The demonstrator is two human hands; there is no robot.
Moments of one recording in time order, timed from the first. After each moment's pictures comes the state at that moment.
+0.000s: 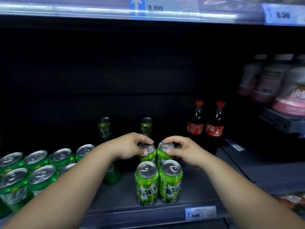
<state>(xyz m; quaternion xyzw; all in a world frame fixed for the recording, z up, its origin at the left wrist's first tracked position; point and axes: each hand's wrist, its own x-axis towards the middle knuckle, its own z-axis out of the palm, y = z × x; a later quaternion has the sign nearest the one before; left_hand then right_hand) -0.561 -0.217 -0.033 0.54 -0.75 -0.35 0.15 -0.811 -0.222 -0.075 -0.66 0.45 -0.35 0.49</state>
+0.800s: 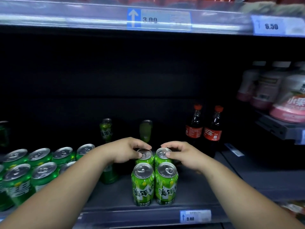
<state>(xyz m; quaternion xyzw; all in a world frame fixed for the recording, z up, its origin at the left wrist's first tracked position) -0.559 -0.197 -0.030 0.54 -0.76 -0.35 0.14 -0.819 -0.215 -0.070 -0.67 0.46 -0.31 0.49</state>
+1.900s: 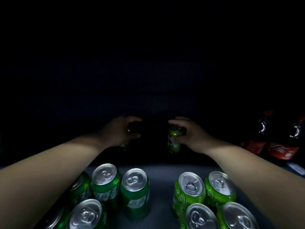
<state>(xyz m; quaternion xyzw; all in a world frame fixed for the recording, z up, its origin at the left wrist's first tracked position) -0.428 -0.324 -0.038 0.60 -0.74 -0.17 0.25 -0.705 -0.353 -0.057 -0.79 0.47 -0.30 0.26</state>
